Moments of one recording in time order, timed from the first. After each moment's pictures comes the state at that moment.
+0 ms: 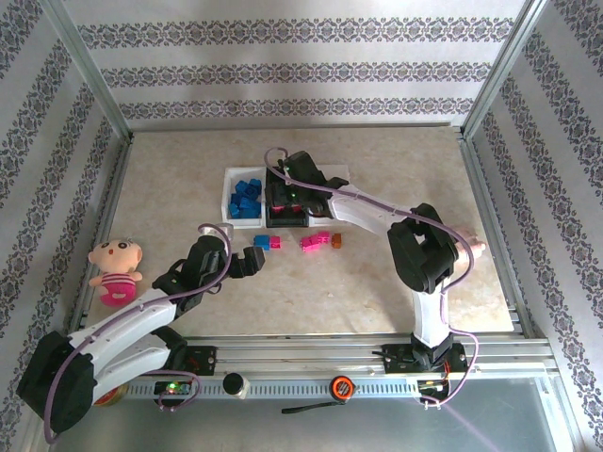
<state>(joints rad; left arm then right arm) -0.54 0.94 0.38 -0.08 -0.02 -0.63 0.66 1.98 1.50 -0.26 -0.06 0.42</state>
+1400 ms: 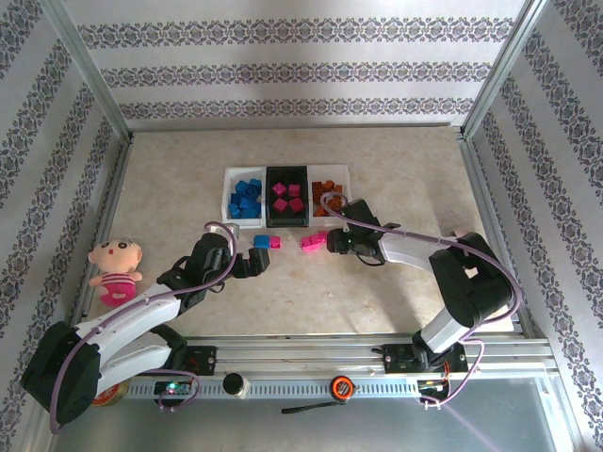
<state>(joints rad) -0.54 1.00 0.40 -0.05 0.05 -0.62 0.51 1.61 0.77 -0.15 -0.07 0.46</state>
